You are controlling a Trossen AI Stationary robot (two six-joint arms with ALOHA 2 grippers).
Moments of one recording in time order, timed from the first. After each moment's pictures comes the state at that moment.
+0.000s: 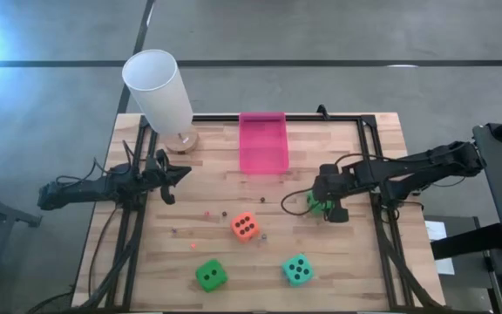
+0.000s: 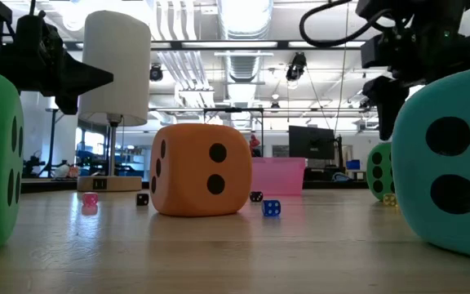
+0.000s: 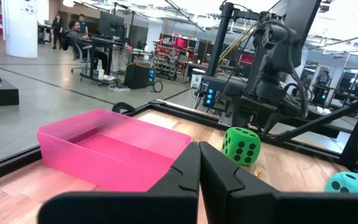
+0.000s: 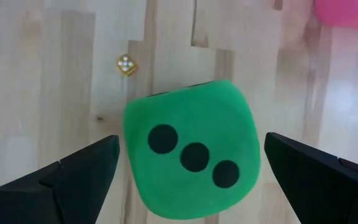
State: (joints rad) left arm 0.07 0.00 0.00 0.05 -0.23 -0.18; right arm 0.11 1.21 0.79 -0.86 0.07 0.02
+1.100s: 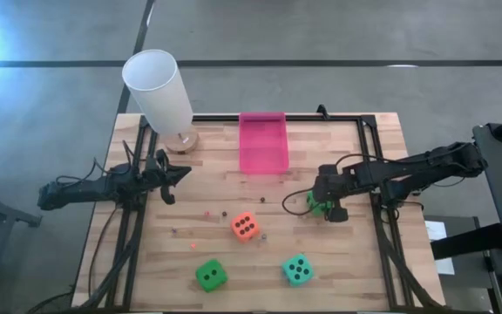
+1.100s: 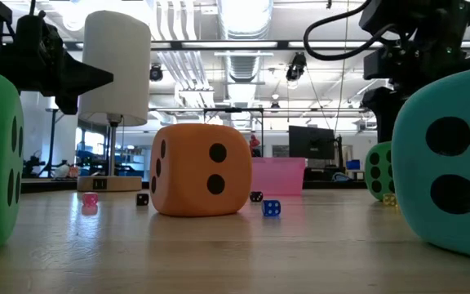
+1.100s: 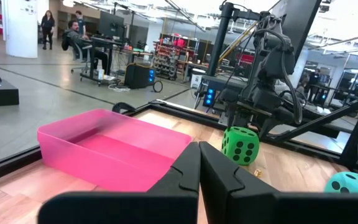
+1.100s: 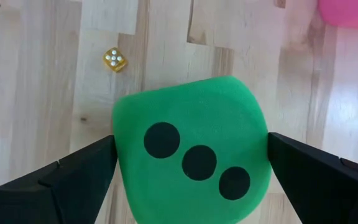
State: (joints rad) left arm 0.07 0.00 0.00 0.05 -0.23 -0.18; right arm 0.08 1.20 0.71 -0.76 0.08 -0.03
